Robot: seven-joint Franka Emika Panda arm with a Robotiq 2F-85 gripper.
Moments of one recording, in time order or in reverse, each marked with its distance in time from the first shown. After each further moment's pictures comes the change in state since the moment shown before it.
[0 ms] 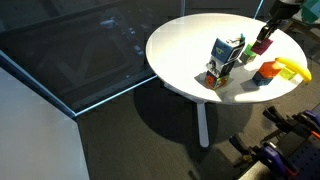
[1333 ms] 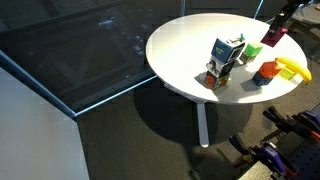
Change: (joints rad) arm 0.021 -0.157 -0.025 -0.033 -0.047 -0.136 -0.013
